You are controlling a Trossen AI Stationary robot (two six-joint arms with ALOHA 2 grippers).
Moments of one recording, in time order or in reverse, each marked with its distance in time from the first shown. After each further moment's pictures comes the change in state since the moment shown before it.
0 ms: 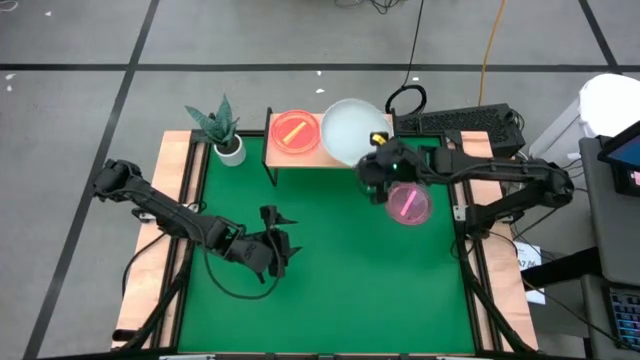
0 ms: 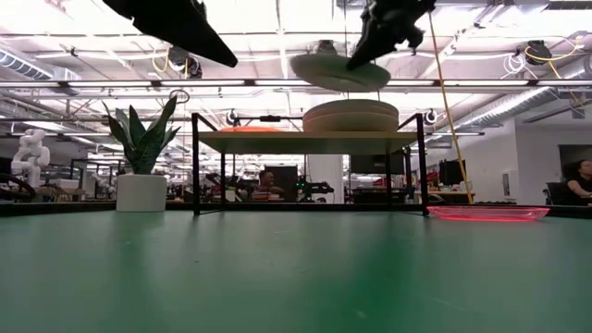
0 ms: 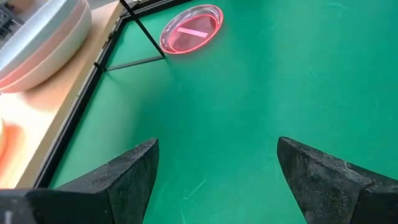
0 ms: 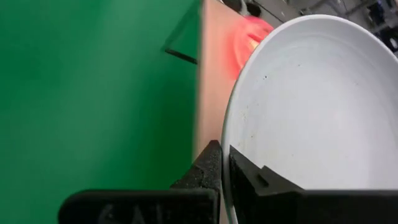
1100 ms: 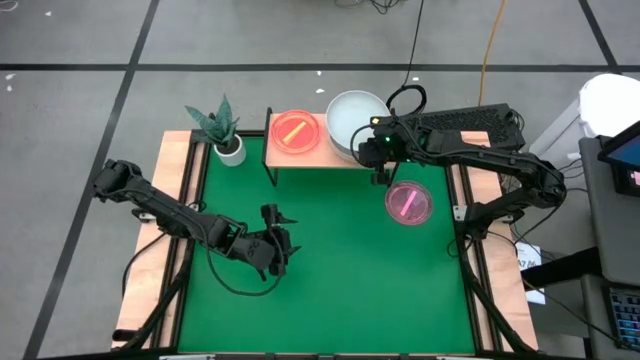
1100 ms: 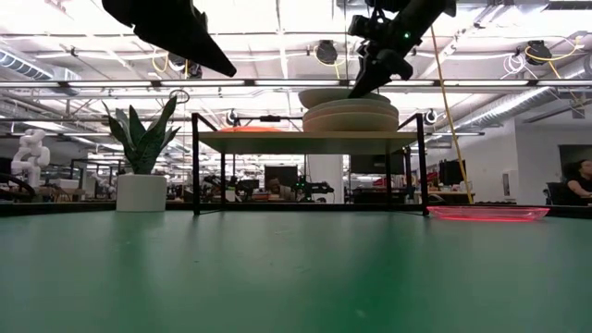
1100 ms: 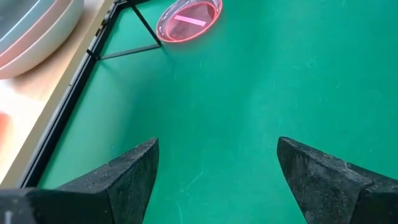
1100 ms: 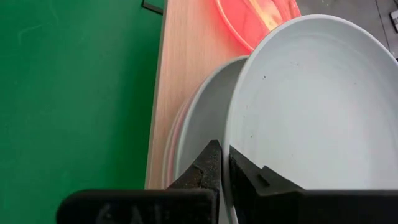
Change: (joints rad) left arm 0.020 0.005 0.000 -0.029 0.034 -0.029; right arm -0.234 0.069 0.000 0.003 -0.150 -0.107
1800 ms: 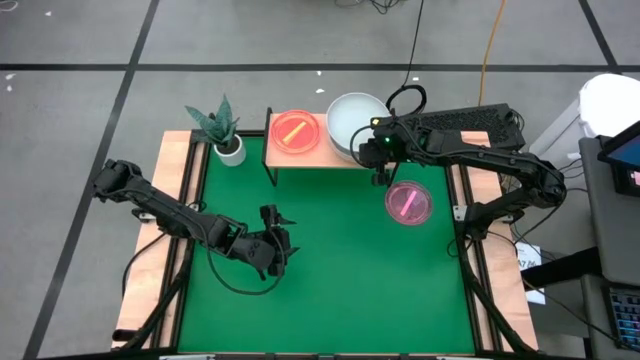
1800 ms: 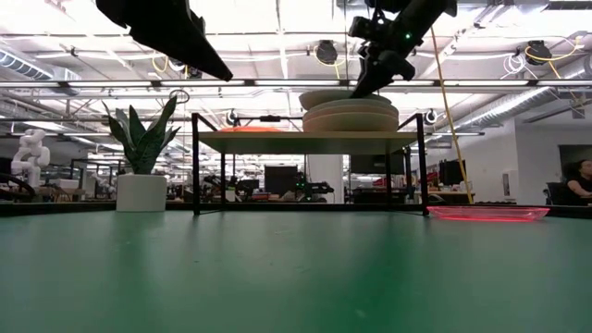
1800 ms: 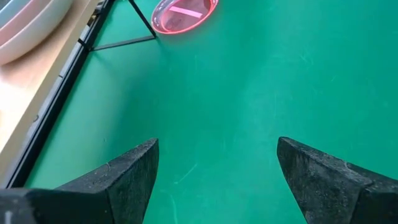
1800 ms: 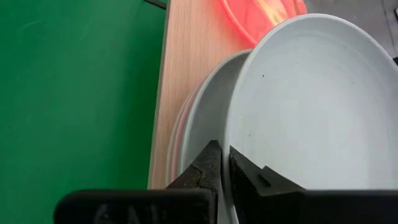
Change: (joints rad) left arm 0.000 0.000 0.000 -0.028 0.023 -0.037; right arm 0.000 0.000 0.000 -0.020 0.004 0.001
